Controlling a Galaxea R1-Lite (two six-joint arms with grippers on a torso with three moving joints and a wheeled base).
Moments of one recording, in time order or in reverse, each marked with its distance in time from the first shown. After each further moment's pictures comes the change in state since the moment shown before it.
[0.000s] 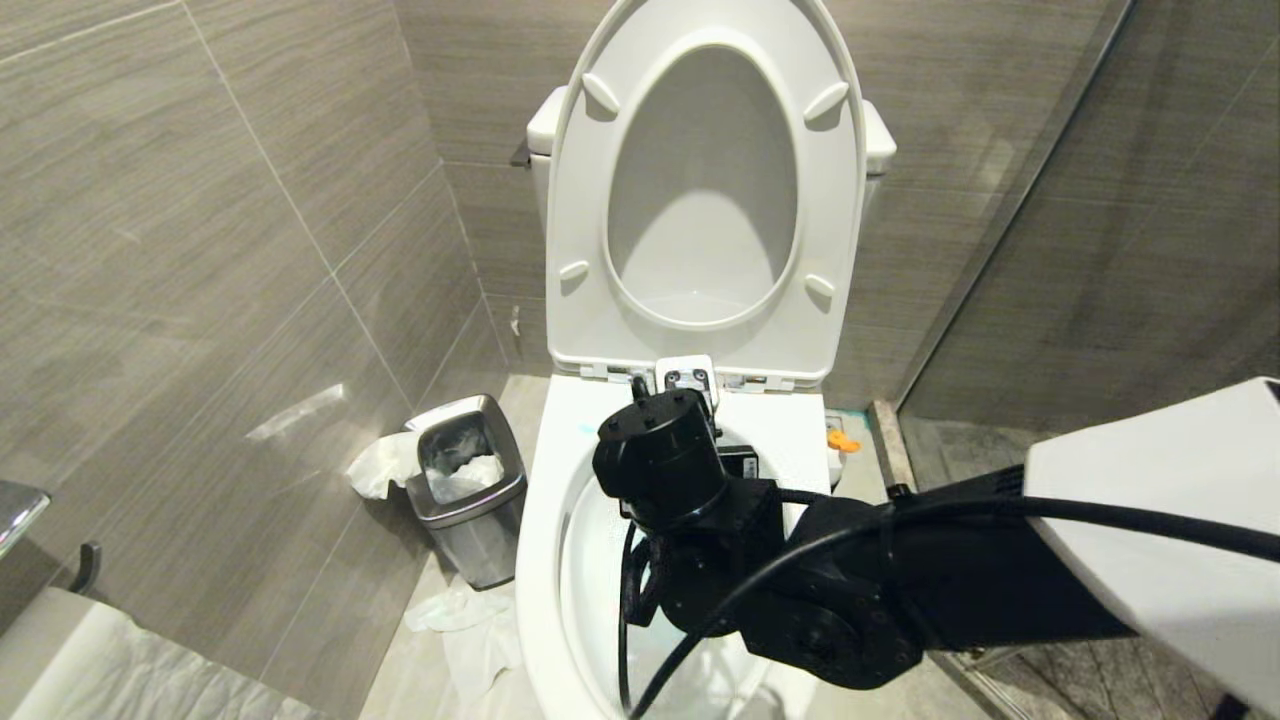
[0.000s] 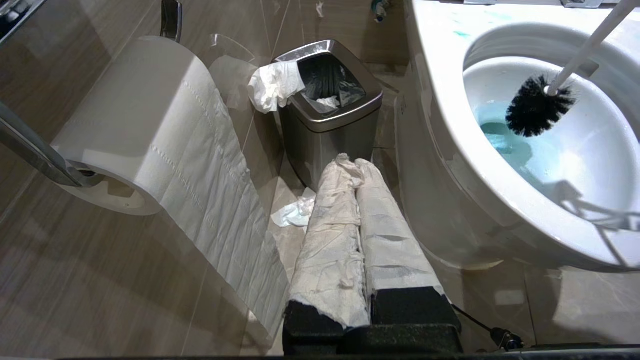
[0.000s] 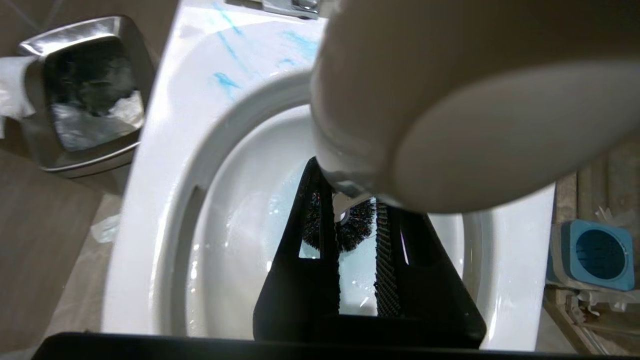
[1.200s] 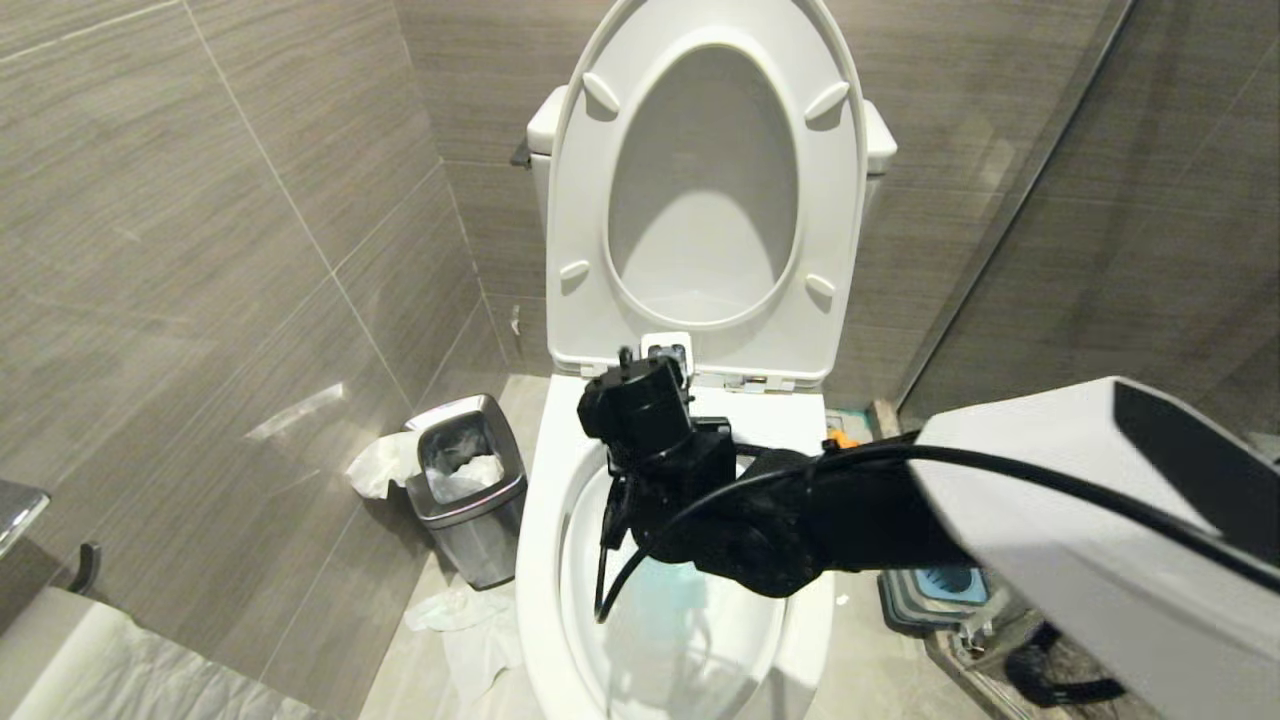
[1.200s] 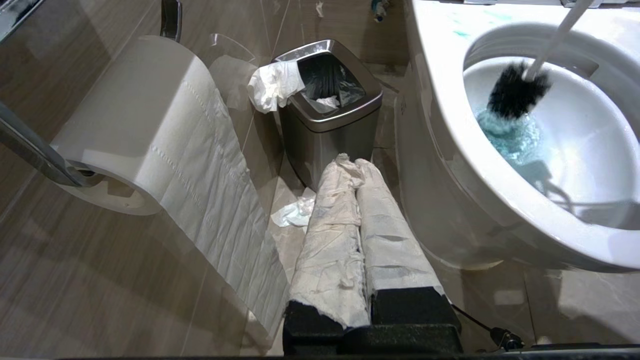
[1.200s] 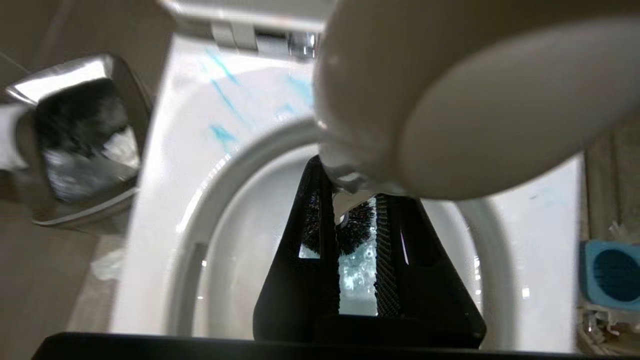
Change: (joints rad) left arm 0.000 0.000 0.000 0.000 0.000 0.000; right arm -0.067 0.123 -0.269 0.124 0.032 -0.002
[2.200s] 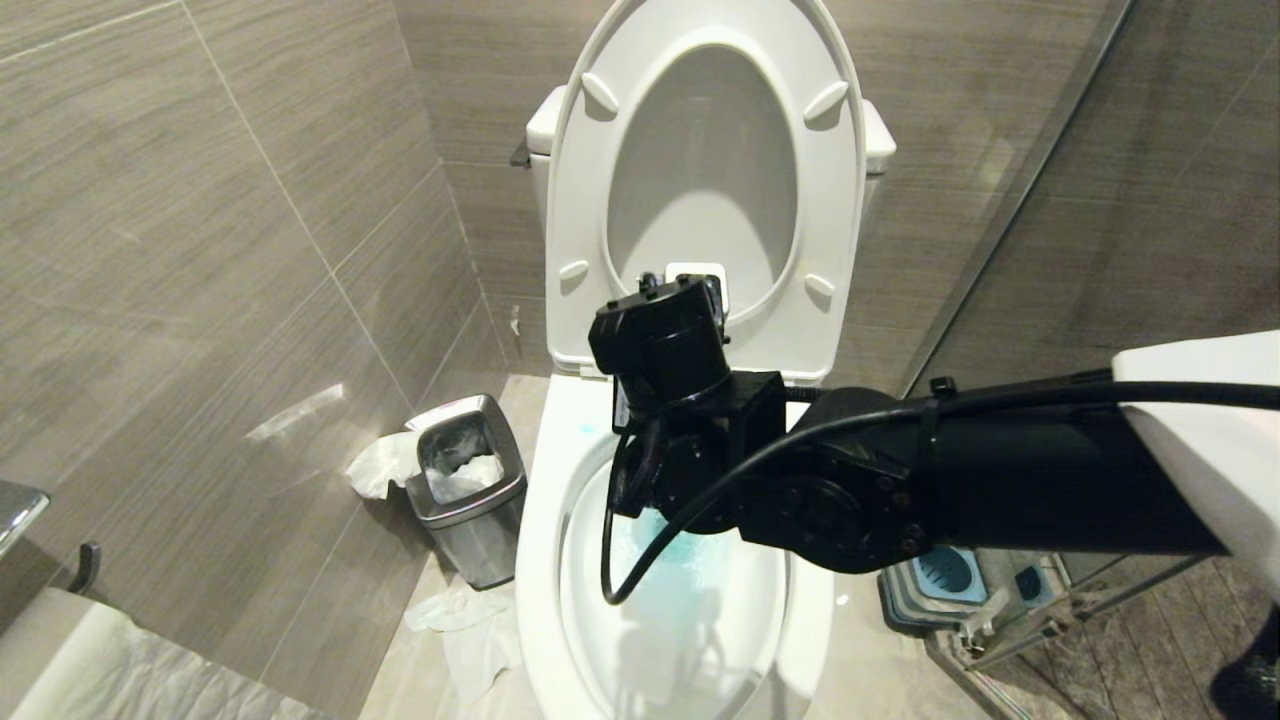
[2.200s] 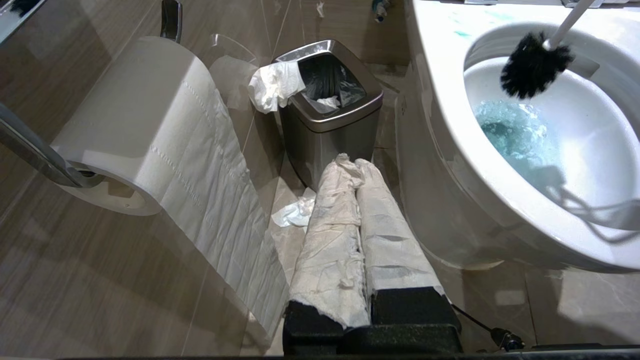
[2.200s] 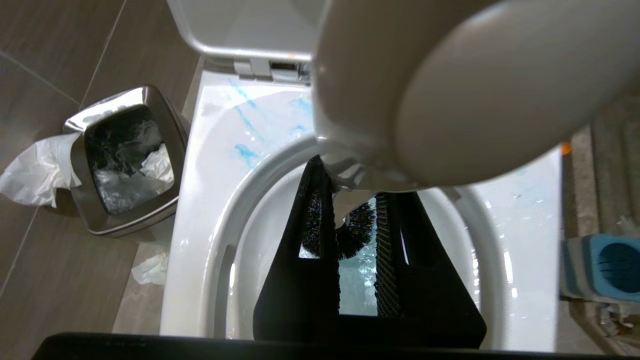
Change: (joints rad) left arm 0.000 0.000 0.000 0.000 0.000 0.000; right arm 0.039 -0.133 -0.004 0.105 -0.016 0.060
